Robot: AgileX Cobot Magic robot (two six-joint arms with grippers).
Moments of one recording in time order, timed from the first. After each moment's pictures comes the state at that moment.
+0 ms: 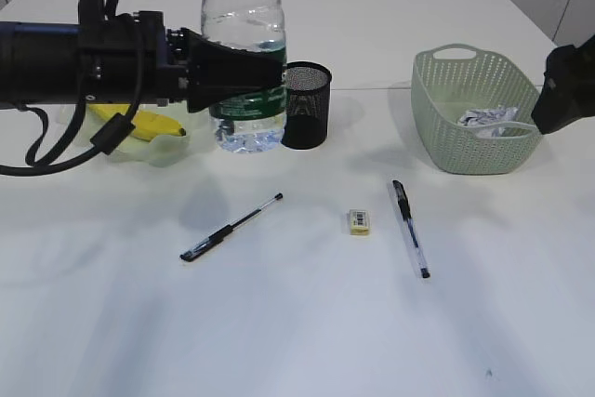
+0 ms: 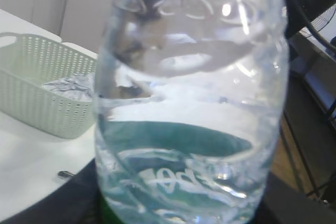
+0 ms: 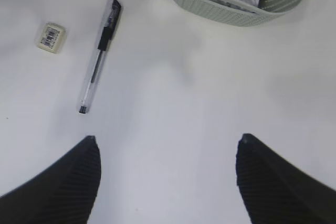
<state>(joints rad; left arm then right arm) -0.27 1.77 -1.03 1.34 -1.13 -1.27 0.14 1.43 -1.26 -0.02 1.03 -0.15</state>
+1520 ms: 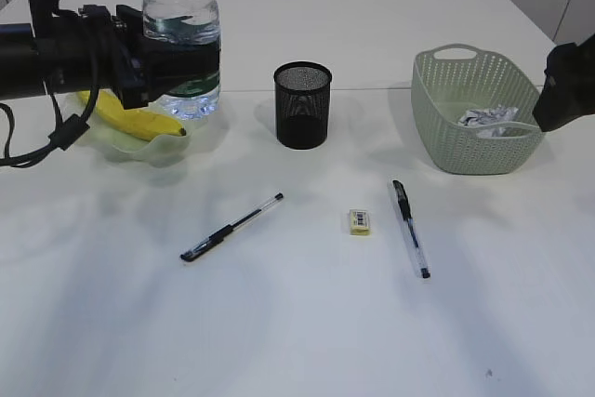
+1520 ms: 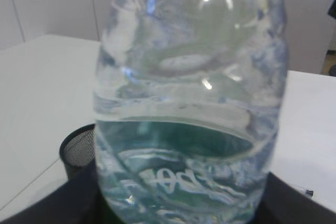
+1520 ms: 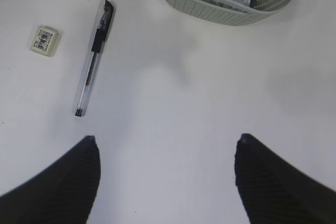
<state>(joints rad) -0.10 1.81 -1.03 1.25 -1.08 -0.80 0.14 1.43 -1.26 -0.05 1.04 -0.12</state>
